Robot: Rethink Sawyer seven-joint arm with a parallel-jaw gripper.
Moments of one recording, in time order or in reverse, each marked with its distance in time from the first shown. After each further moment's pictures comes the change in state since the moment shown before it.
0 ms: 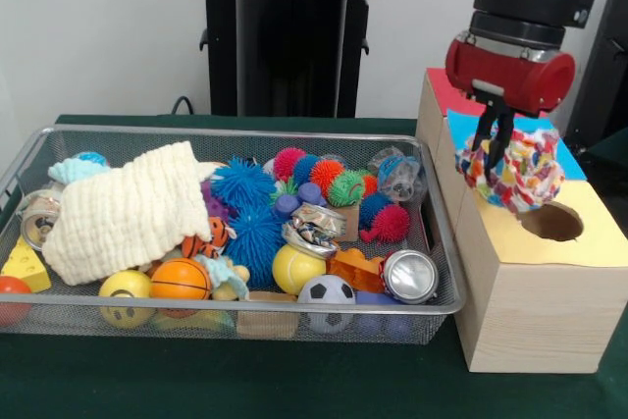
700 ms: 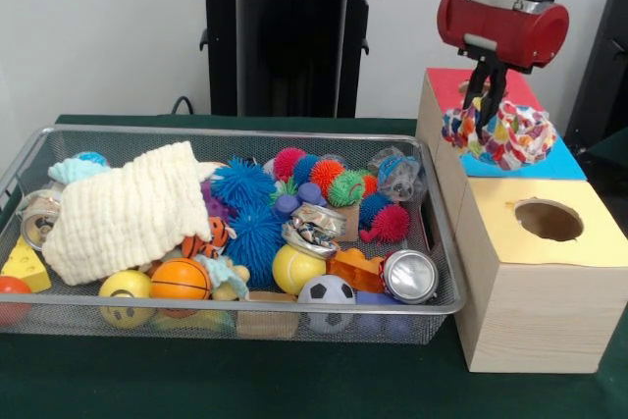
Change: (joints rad) arm -0.006 -0.071 -0.002 0.019 -0.055 0.064 0.000
